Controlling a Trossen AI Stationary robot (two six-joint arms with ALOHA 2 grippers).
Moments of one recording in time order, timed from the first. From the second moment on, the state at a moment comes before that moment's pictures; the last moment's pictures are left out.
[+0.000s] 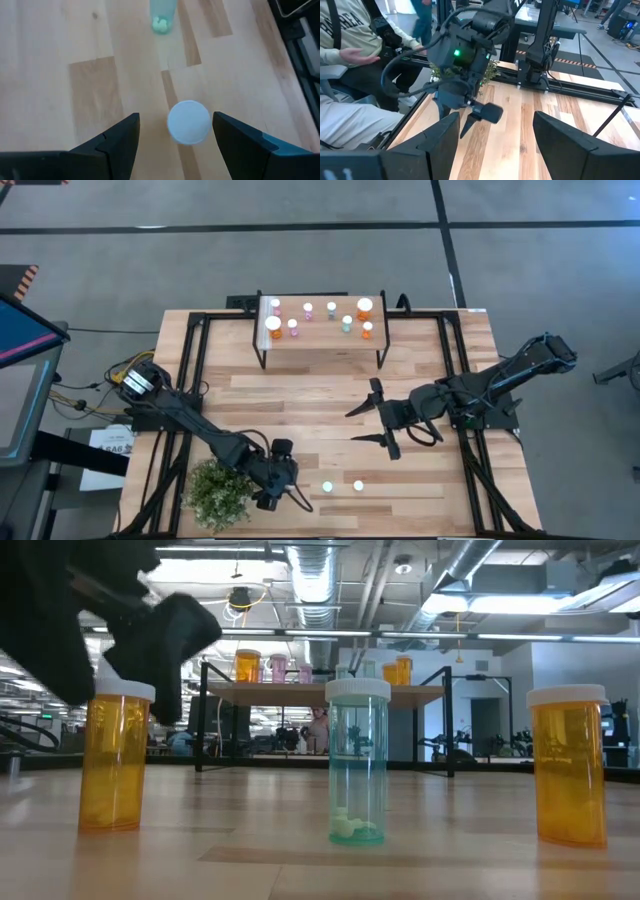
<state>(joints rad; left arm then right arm) -0.59 1.75 1.05 -0.31 -0.14 -0.35 0.38 1.22 0.98 -0.01 0.19 -0.03</state>
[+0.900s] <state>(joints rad) -0.58 1.76 1.07 -0.31 -0.10 -0.35 0.38 1.22 0.98 -0.01 0.19 -0.03</state>
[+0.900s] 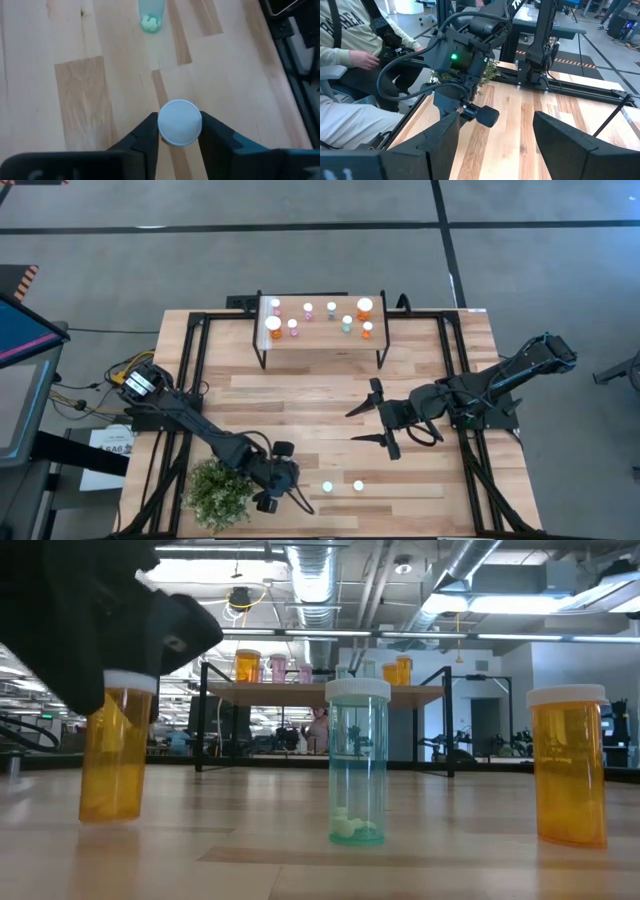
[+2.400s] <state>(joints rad) 0.62 1.58 1.90 -1.01 0.22 0.43 0.37 1.22 0.98 0.00 0.22 0.00</state>
